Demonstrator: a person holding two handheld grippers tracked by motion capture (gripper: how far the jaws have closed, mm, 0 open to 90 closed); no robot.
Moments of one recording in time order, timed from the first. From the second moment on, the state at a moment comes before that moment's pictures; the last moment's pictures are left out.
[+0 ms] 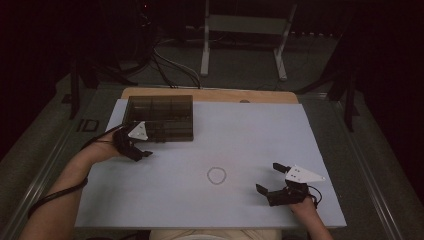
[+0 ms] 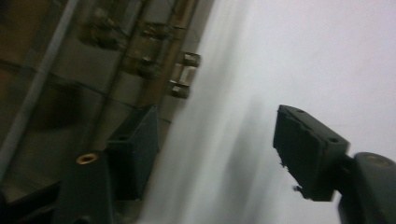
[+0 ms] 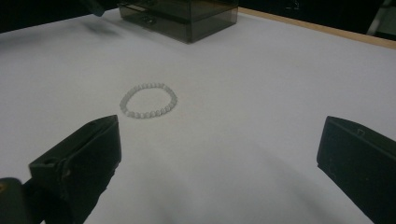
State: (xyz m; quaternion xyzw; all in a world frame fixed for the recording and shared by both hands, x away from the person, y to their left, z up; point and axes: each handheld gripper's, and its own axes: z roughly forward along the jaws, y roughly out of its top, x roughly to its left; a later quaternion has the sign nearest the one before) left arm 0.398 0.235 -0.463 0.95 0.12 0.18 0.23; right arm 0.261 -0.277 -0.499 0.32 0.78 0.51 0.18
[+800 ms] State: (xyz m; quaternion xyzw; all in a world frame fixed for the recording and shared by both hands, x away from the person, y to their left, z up) left arm 0.426 0.224 -0.478 0.97 0.05 0.21 0.12; right arm 0.261 -0.277 -0.500 0.32 0.78 0.51 0.18
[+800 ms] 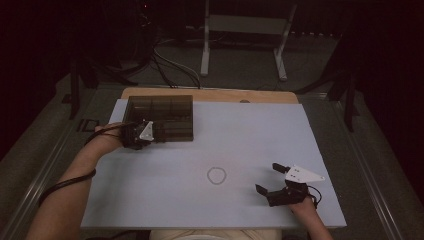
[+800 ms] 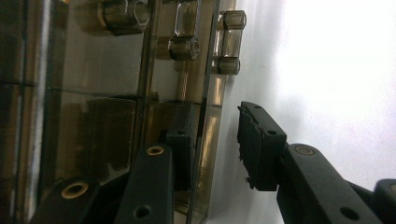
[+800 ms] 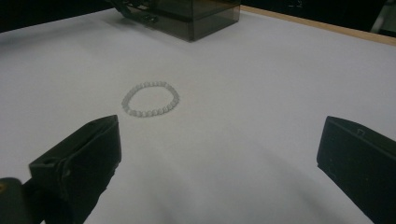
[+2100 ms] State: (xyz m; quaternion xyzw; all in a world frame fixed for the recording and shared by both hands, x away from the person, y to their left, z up) left arm 0.429 0.203 -0.476 0.98 0.03 0.20 0.04; right arm 0.261 -0.276 -0.501 0.32 0.78 0.51 0.17
